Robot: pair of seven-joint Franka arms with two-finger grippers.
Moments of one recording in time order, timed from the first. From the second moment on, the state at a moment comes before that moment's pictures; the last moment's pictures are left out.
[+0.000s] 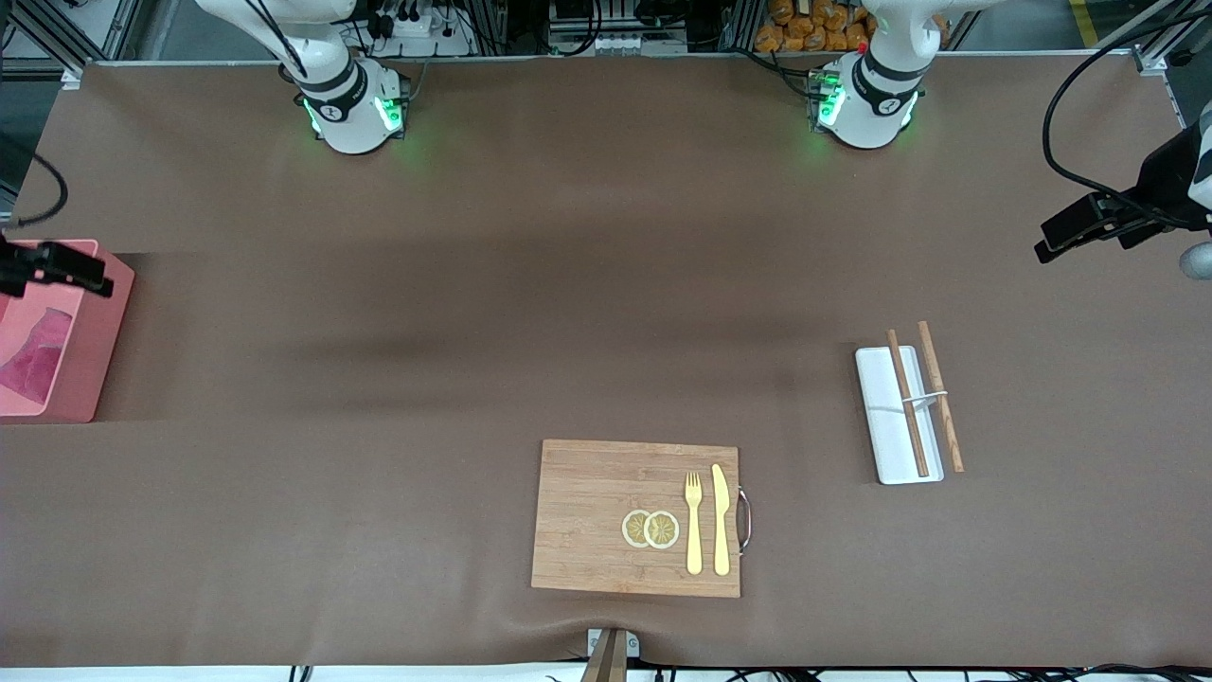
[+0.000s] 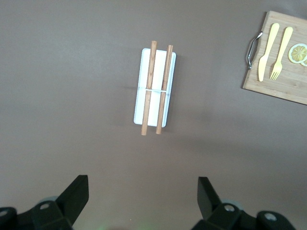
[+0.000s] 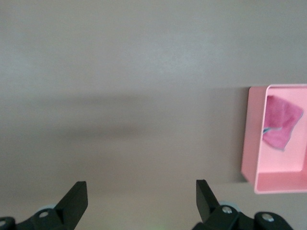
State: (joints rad) left arm 0.08 0.03 -0.13 -1.49 -0.03 1.51 -0.24; right arm -0.04 0.10 -0.02 -1.42 -0.04 1.46 -0.05
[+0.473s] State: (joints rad) left arm 0.08 0.02 -0.13 -1.49 -0.03 1.51 -0.24; right arm -0.05 -0.04 0.06 -1.50 0.05 1.38 0.04
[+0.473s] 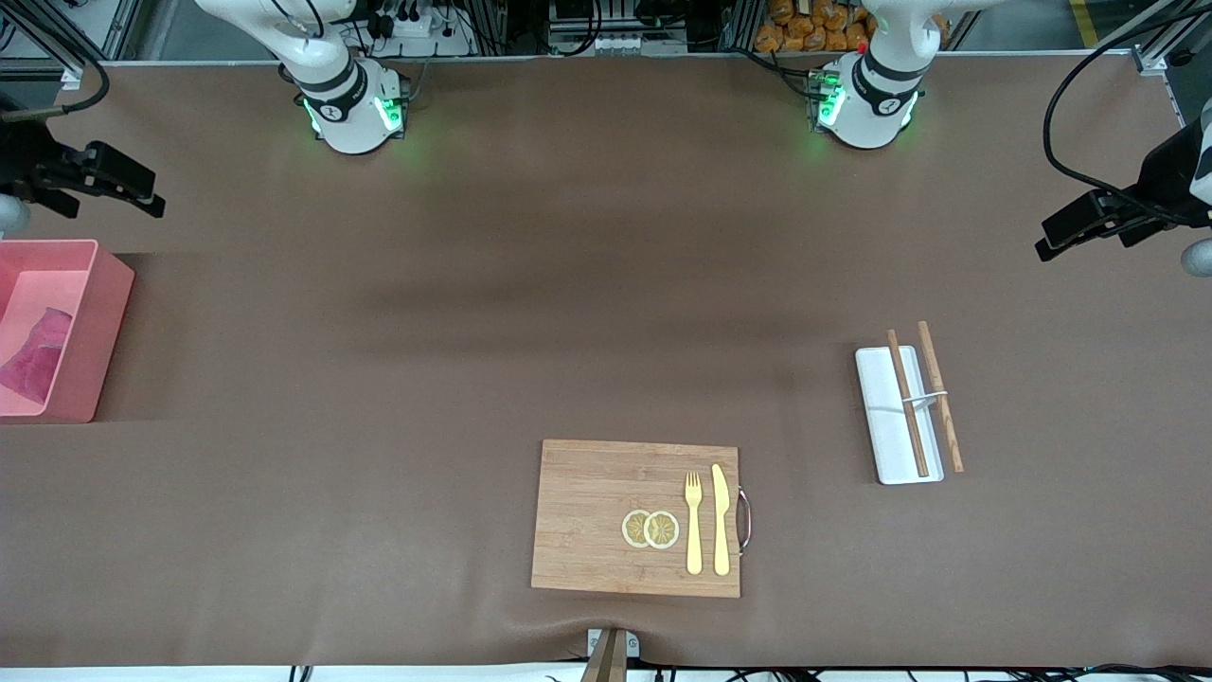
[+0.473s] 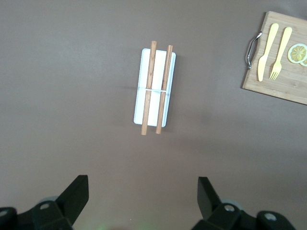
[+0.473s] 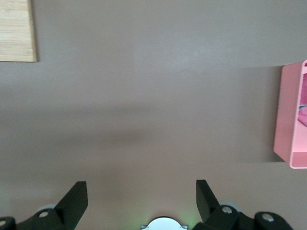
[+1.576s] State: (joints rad) left arm 0.07 0.01 -0.17 -1.48 0.03 1.48 -0.24; right arm -0.06 -0.04 0.02 -1.50 0.06 1.38 0.09
